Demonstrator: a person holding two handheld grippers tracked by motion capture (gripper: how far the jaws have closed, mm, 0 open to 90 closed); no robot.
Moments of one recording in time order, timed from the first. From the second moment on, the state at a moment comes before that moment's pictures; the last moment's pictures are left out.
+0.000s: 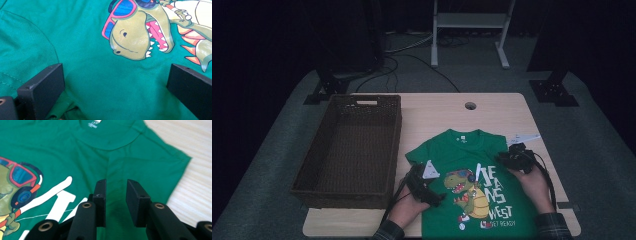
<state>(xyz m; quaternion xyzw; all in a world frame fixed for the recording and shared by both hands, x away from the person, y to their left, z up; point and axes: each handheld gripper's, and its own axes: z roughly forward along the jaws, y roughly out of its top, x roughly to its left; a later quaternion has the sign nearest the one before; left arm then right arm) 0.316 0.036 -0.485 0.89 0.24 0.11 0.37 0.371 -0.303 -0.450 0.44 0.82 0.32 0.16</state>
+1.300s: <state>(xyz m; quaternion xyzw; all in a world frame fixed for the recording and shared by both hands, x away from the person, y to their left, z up) 0.316 0.036 -0.485 0.89 0.24 0.11 0.37 0.367 -0.308 -0.453 0.44 0.81 0.32 0.19</state>
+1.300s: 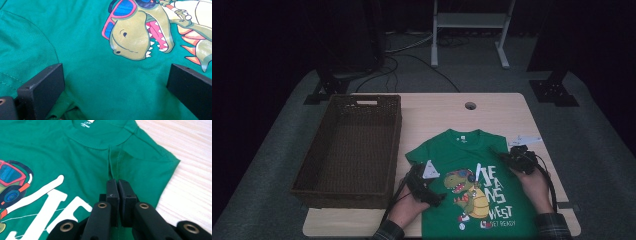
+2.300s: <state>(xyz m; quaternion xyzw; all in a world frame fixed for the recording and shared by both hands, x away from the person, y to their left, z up) 0.316 0.036 -0.485 0.89 0.24 0.11 0.37 0.365 -0.325 -0.440 0.46 0.79 0.34 0.21</state>
